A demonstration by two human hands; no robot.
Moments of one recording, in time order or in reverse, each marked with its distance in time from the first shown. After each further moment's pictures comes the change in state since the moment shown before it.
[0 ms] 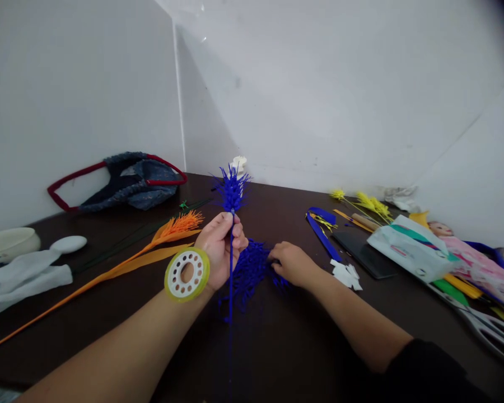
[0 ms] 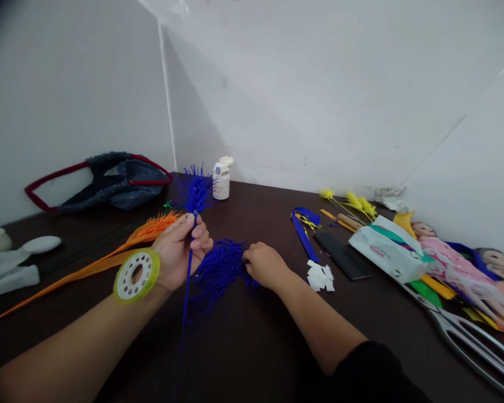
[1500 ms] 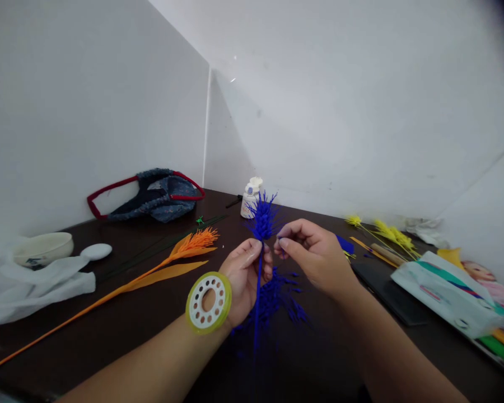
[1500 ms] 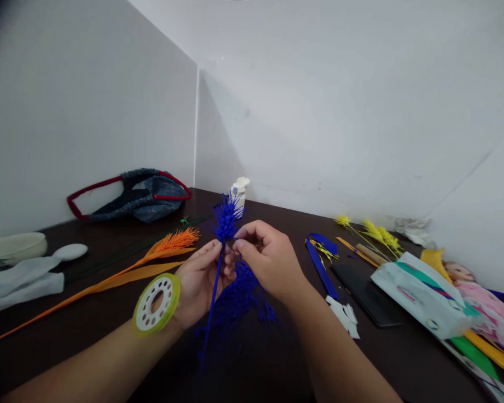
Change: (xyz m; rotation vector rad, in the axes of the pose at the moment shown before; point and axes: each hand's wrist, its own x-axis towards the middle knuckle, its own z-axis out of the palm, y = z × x) left_hand -0.010 0.002 0.007 0.050 0.044 -0.119; right_hand 0.026 -0.098 -0.074 0.776 0.452 -0.029
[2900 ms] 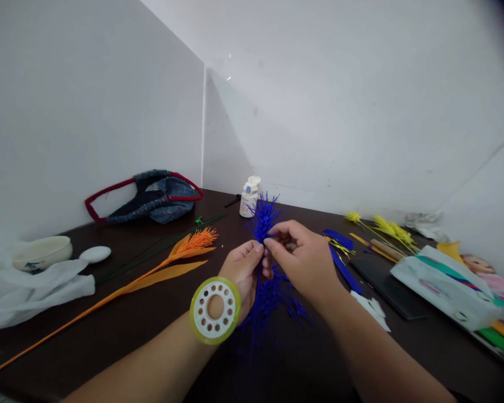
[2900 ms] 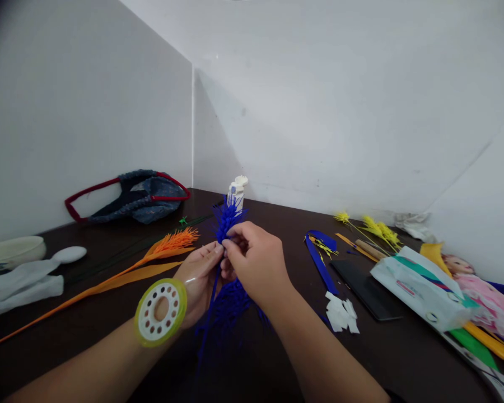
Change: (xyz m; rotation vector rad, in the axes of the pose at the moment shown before) left_hand 0.002 -0.007 -0.001 0.171 -0.019 0.130; right_hand -0.001 0.005 0.015 -0.264 0.149 -0.125
